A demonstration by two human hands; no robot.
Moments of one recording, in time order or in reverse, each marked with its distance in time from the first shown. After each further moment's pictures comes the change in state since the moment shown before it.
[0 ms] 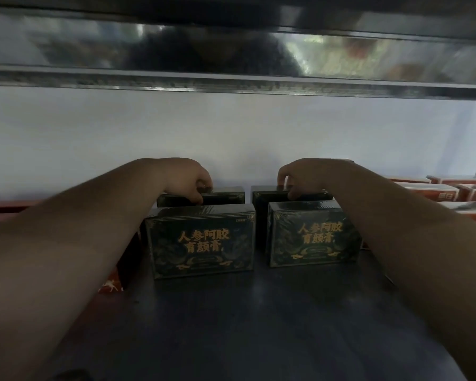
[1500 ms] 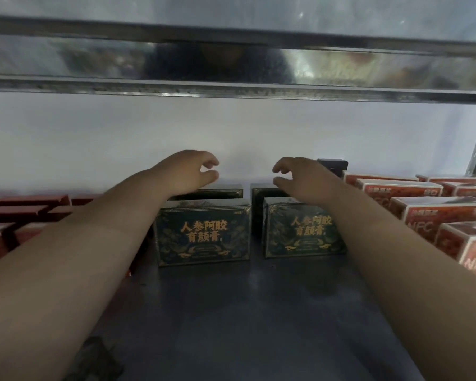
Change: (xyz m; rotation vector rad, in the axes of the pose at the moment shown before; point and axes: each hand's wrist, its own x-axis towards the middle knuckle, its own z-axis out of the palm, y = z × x) left_hand -0.044 0.035 0.006 -0.338 0.413 -0.073; right_hand -0.063 -0.023 0.019 0.258 0.415 -0.032
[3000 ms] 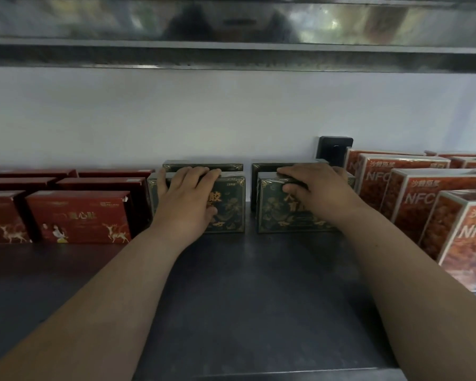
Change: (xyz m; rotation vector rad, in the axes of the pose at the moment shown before) left_hand -0.098 0.024 0.097 0.336 0.388 -0.017; right_hand -0.069 0.023 0.042 -0.029 0.178 -0.080
